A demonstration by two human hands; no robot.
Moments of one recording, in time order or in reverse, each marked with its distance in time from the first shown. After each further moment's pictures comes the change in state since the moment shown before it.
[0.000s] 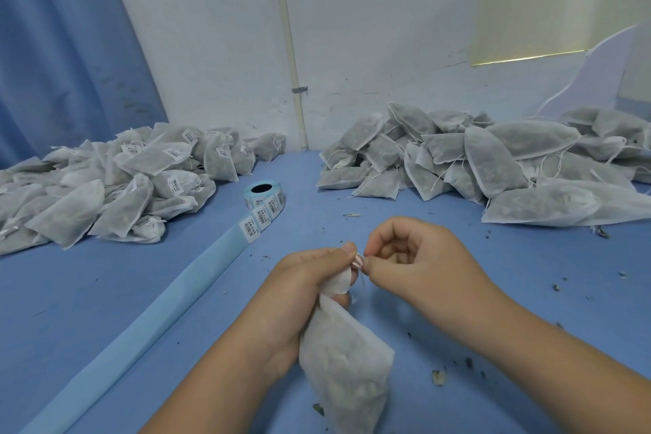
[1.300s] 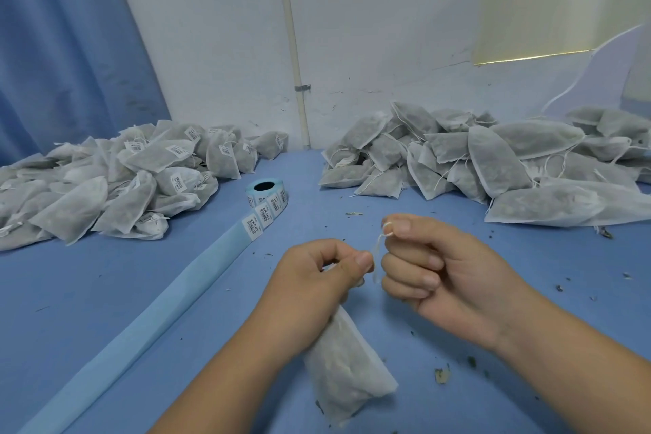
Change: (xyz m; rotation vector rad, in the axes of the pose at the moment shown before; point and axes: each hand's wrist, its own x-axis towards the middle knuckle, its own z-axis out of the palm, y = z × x) left_hand 0.006 -0.008 -0.002 0.415 0.119 0.250; right_hand 0.007 0.001 -0.013 0.903 -0.369 0.219
